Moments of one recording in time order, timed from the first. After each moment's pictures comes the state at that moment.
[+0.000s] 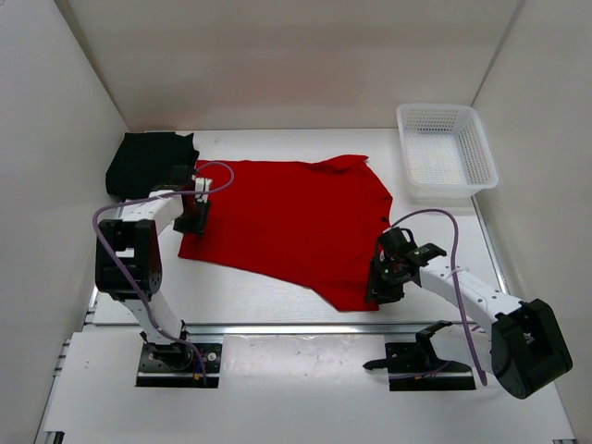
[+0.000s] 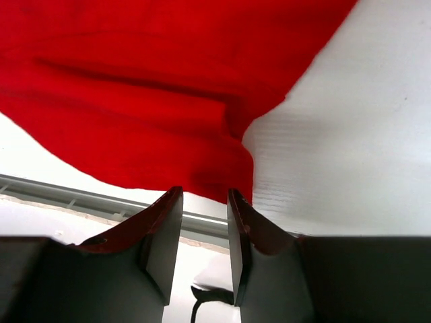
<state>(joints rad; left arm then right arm) -0.03 1.72 1.10 -0.58 -0.07 0.17 0.46 1.14 0.59 -0.72 -0.18 0.56</state>
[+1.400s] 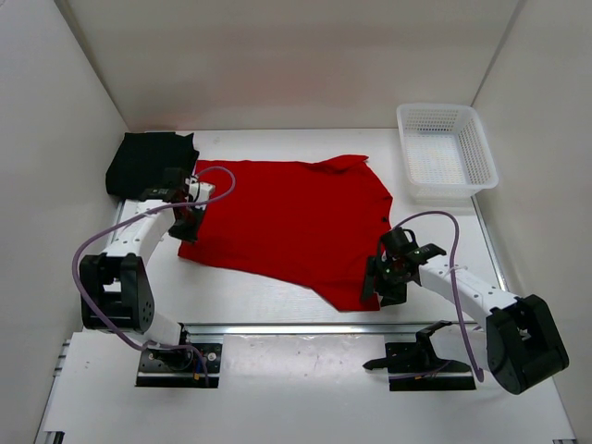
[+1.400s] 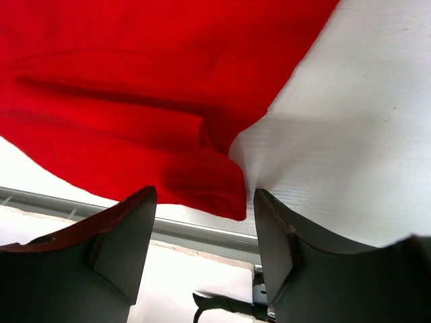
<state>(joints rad) -0.05 1.49 1.07 -0.77 0.01 0.28 0.42 1.16 0.56 -0.69 -0.19 0.58</state>
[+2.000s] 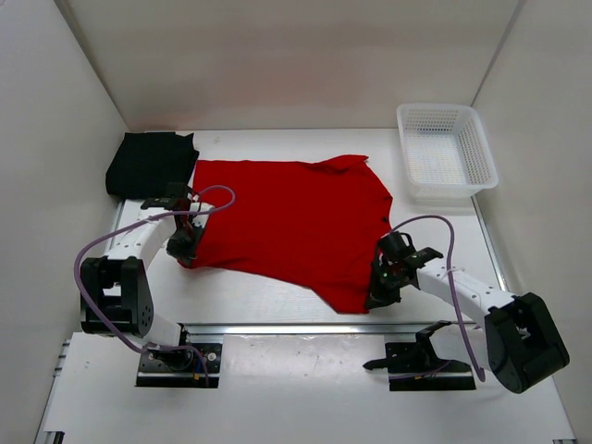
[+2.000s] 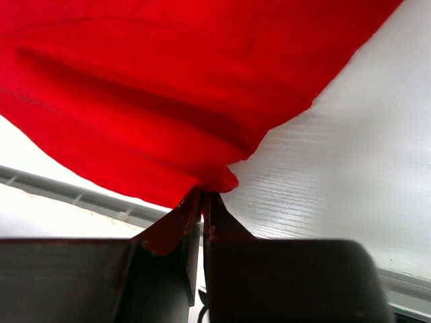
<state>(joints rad) -0.05 1.46 0.96 -0.90 -0.01 0.26 0.45 1.17 0.52 -0.64 -0.26 0.58</state>
